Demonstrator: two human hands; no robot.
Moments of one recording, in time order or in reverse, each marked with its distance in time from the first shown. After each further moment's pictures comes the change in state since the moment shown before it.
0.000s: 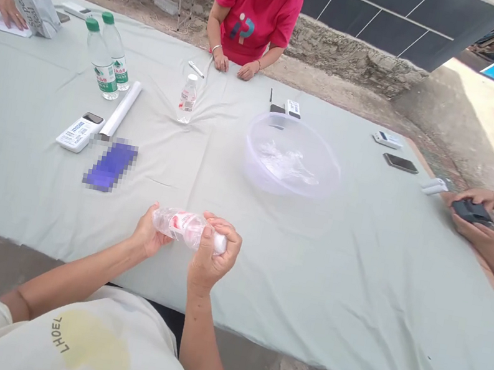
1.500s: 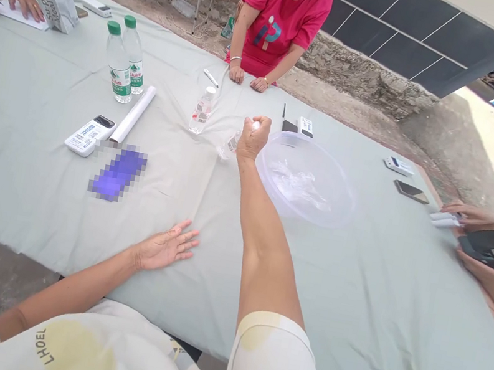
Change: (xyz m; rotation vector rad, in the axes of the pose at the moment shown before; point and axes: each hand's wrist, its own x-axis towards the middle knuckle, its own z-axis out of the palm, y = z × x) left_hand 0.058 -0.017 -0.041 -0.046 -0.756 -0.180; right_hand 0.273 0.138 0.141 -0.681 -0.202 -0.217
